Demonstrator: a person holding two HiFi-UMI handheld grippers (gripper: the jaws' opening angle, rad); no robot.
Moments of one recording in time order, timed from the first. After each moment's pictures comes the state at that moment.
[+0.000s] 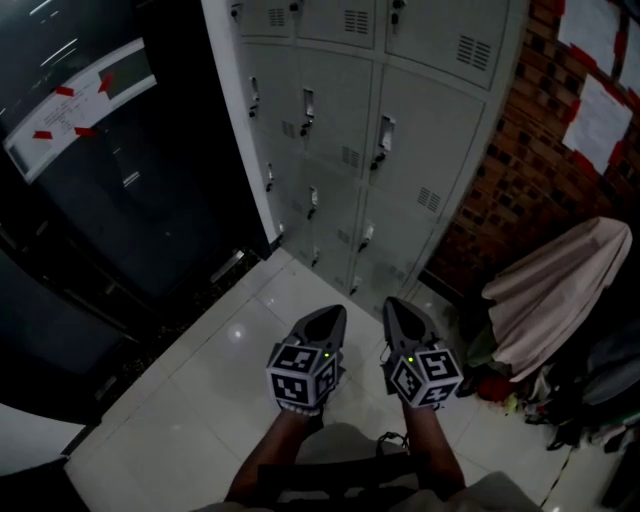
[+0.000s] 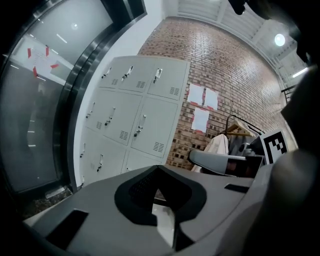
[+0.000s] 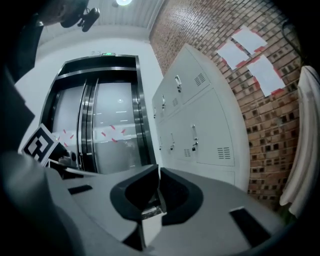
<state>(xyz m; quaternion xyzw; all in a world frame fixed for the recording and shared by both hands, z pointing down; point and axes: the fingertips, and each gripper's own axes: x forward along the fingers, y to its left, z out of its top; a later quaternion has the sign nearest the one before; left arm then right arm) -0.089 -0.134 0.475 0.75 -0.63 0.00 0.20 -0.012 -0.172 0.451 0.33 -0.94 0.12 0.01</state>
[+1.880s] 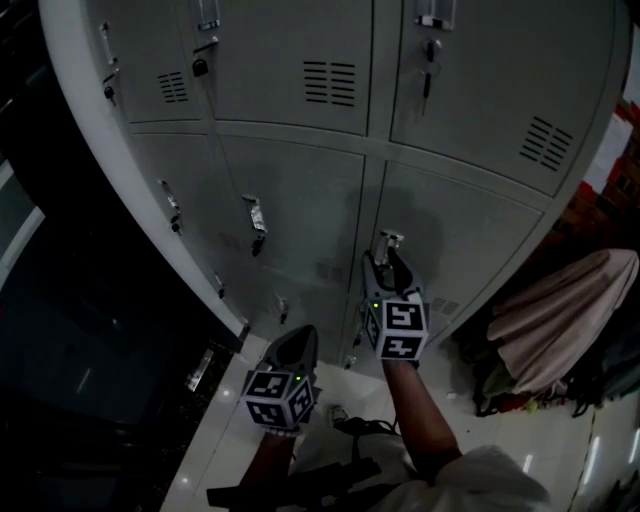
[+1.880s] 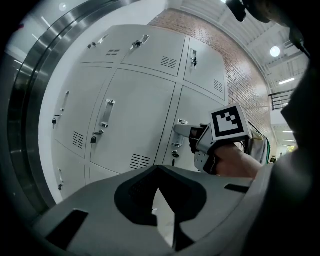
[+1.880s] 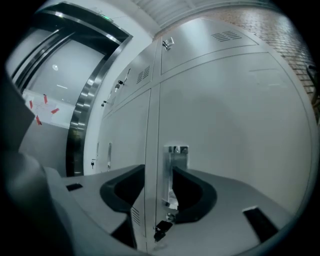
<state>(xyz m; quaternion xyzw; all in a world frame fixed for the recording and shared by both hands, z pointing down) -0.286 -0.466 0.465 0.81 -0.55 0.03 0.20 -0.172 -0.591 0.388 0.57 -0.82 0.02 0.03</state>
